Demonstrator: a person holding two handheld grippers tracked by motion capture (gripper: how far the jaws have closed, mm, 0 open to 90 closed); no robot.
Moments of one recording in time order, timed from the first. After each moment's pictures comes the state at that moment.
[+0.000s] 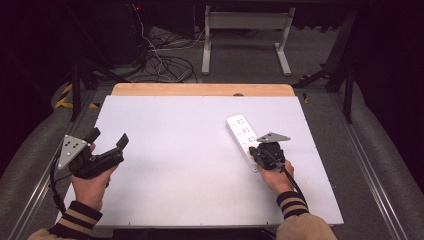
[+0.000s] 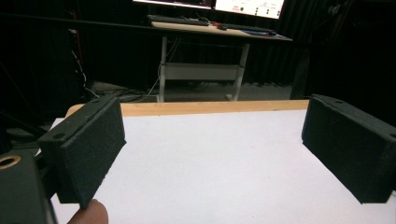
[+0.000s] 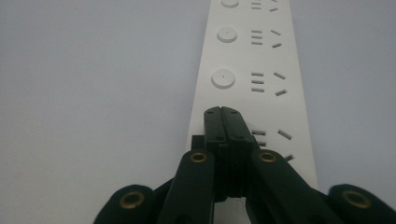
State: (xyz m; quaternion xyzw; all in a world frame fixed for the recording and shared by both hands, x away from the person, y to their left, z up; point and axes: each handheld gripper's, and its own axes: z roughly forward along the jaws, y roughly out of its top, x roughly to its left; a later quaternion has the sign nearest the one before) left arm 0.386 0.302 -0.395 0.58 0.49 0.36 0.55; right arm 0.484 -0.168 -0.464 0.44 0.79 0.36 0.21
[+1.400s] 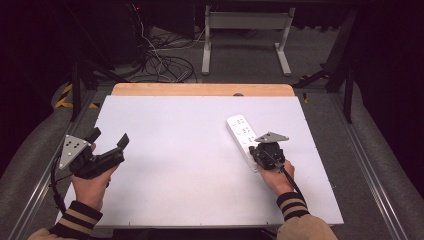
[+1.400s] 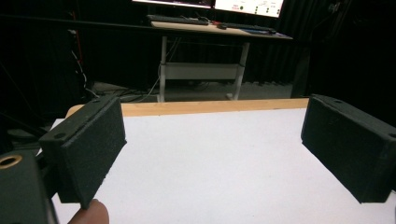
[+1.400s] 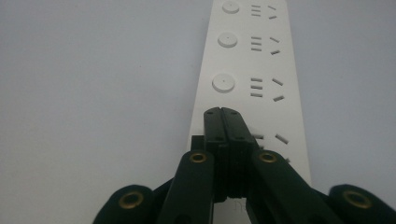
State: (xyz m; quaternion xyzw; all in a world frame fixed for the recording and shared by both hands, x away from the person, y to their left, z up) left arm 0.387 0.301 -0.395 0.58 0.49 0.36 0.54; right arm 0.482 -0.166 -0.460 0.43 0.80 0.35 0.22
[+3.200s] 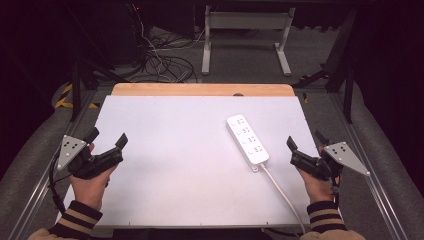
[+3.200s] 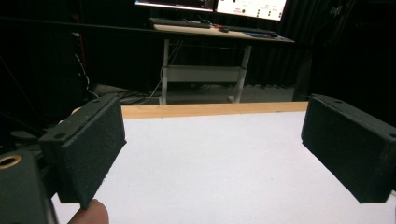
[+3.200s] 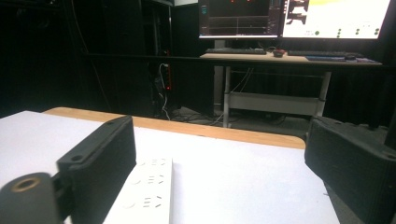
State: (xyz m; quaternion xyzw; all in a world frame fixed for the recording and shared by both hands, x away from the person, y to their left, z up) left arm 0.385 0.303 -0.394 0.57 0.49 0.37 0.55; right arm 0.415 -0.266 -0.405 0.42 0.59 0.56 0.41
